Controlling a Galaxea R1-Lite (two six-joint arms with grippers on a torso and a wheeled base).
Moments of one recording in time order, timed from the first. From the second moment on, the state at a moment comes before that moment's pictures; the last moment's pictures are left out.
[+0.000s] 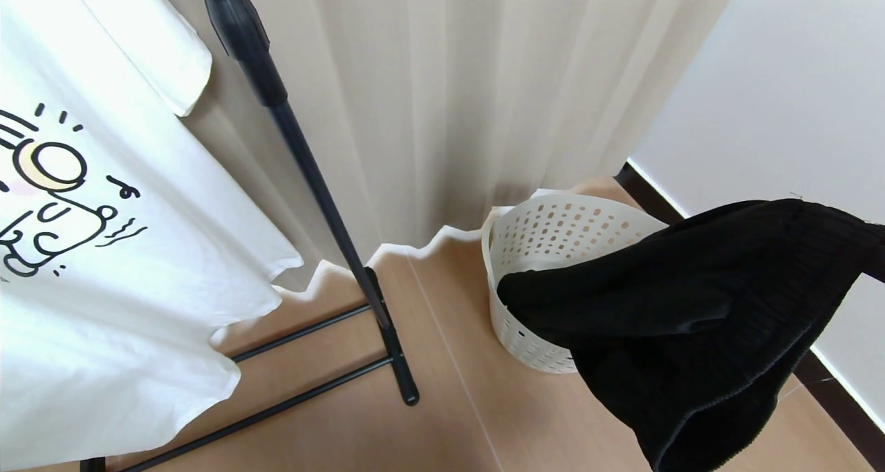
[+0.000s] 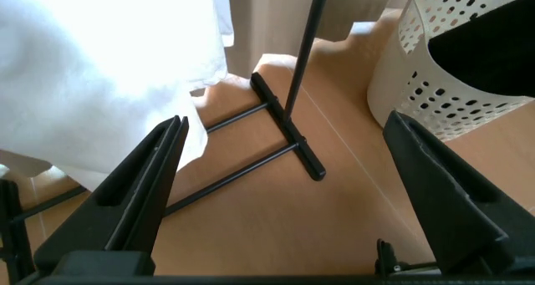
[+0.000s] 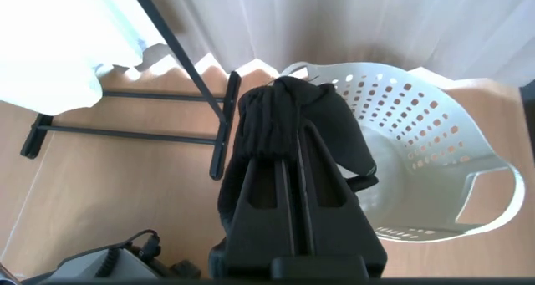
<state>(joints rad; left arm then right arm) -0.01 0.00 0.00 -0.03 -0.12 0.00 0.72 0.95 -0.81 -0.01 -0.20 -0.04</state>
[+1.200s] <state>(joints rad) -0.01 0.00 0.00 -0.03 -0.12 0.00 0.68 0.98 -0.80 -0.01 -0.20 -0.04</state>
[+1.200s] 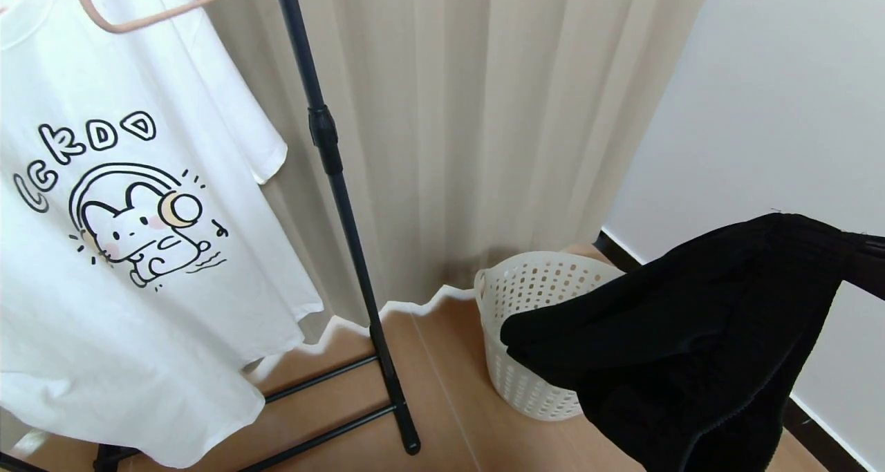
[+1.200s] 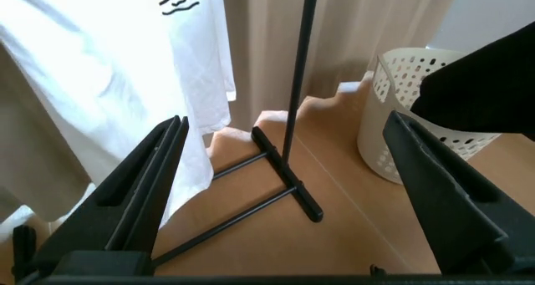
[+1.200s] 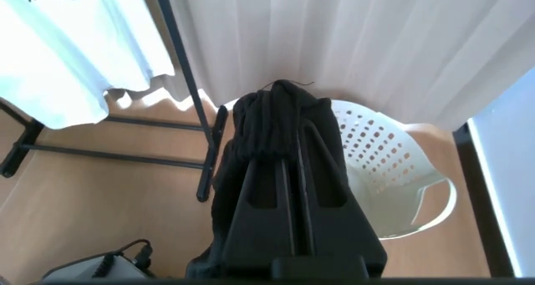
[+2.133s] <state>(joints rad) -0.01 0.00 0.00 -0.03 -0.12 0.00 0.67 0.99 -0.79 -0.01 -0.20 -0.04</state>
